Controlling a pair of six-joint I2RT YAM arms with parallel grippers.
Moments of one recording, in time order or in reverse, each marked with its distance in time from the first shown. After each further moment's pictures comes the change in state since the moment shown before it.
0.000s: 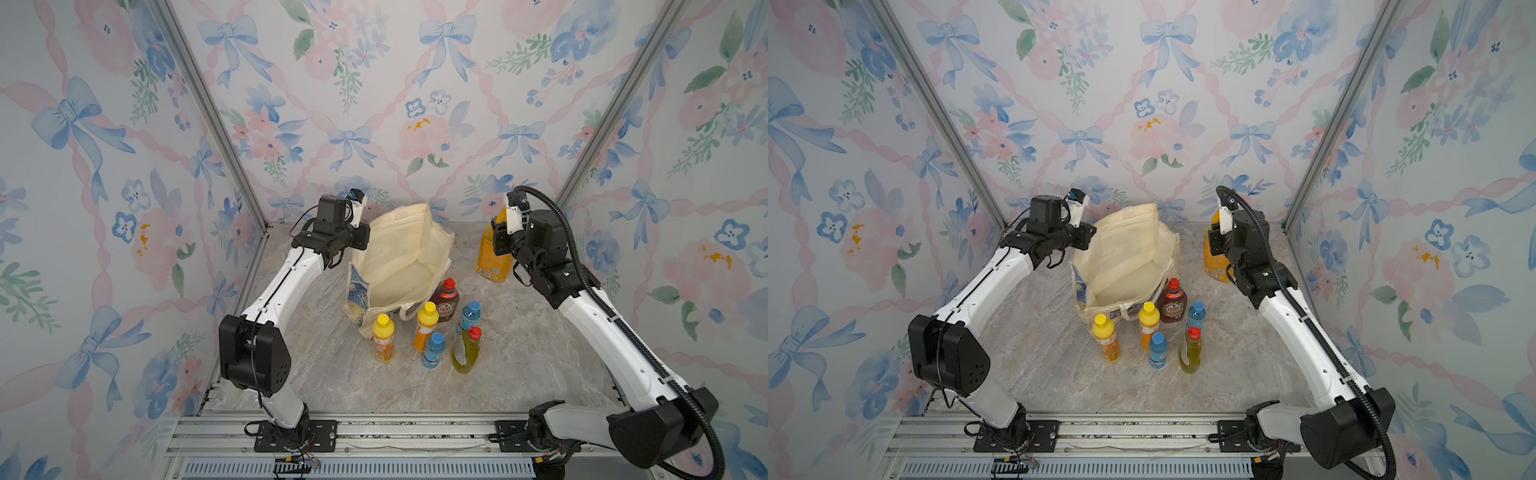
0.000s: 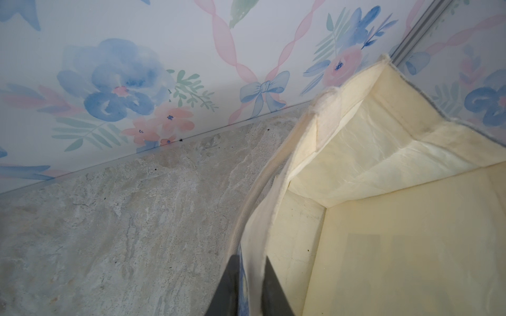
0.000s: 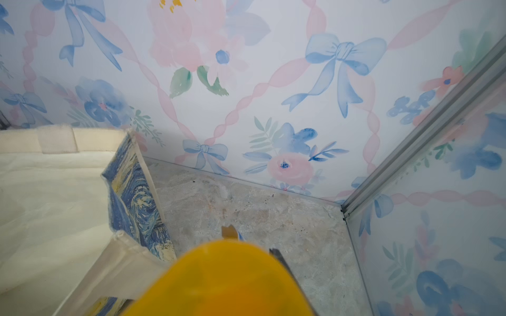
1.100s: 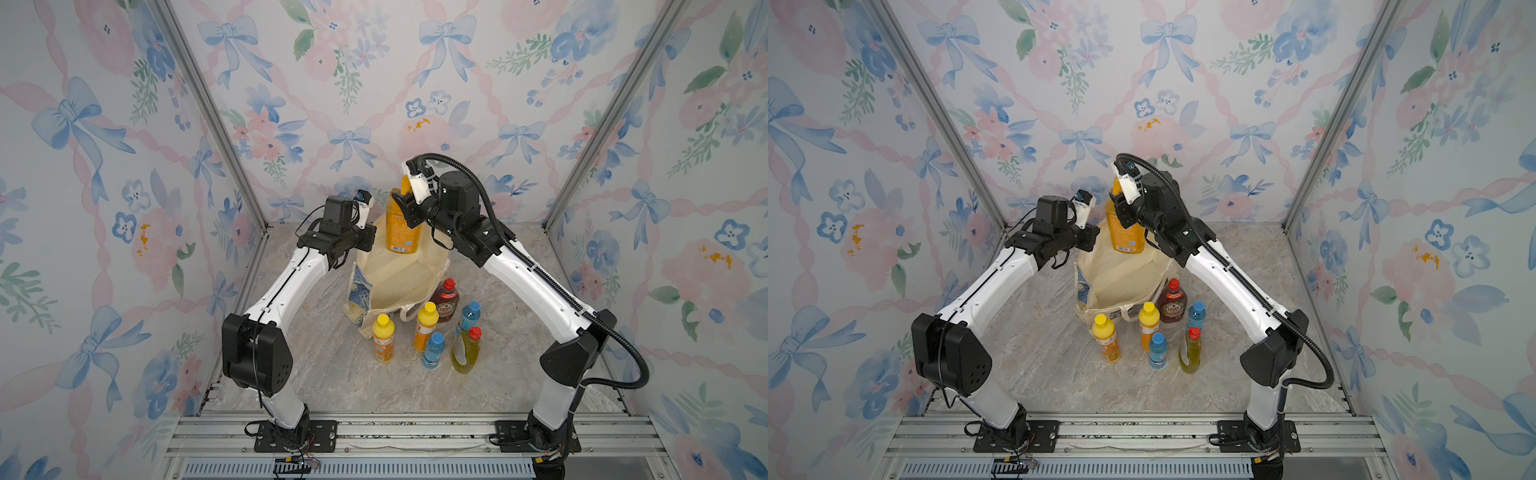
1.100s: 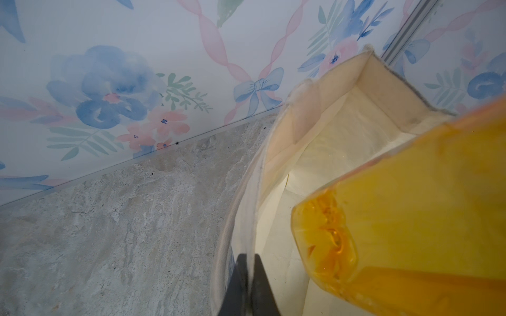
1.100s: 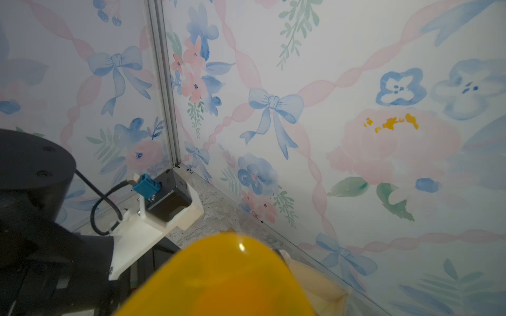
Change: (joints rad) left arm -0.037 0.008 0.011 -0.007 -0.034 0.029; right arm 0.370 0.551 0.616 -0.006 -0.167 0.012
